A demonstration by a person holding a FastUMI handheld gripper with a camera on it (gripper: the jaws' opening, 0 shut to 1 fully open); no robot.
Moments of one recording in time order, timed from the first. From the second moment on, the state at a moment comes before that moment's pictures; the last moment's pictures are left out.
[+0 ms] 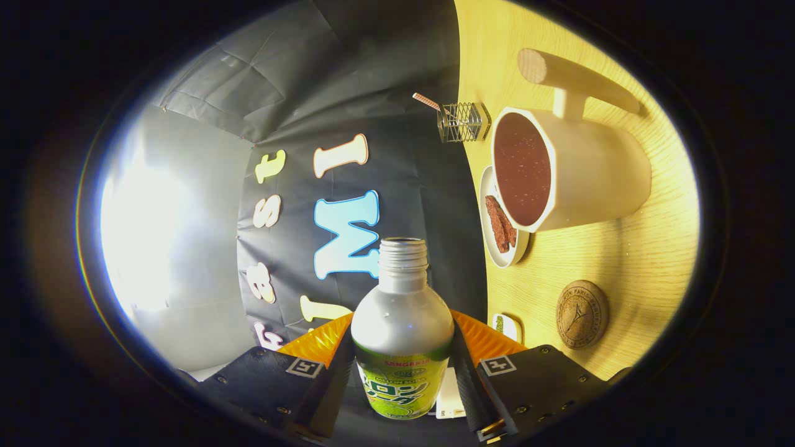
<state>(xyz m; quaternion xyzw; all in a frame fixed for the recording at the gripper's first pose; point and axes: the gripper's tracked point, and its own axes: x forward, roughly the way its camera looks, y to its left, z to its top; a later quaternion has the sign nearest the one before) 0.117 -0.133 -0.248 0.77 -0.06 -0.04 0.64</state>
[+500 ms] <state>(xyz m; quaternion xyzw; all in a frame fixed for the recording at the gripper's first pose) 0.118 -0.134 -0.245 0.79 -0.08 -0.03 0.60</state>
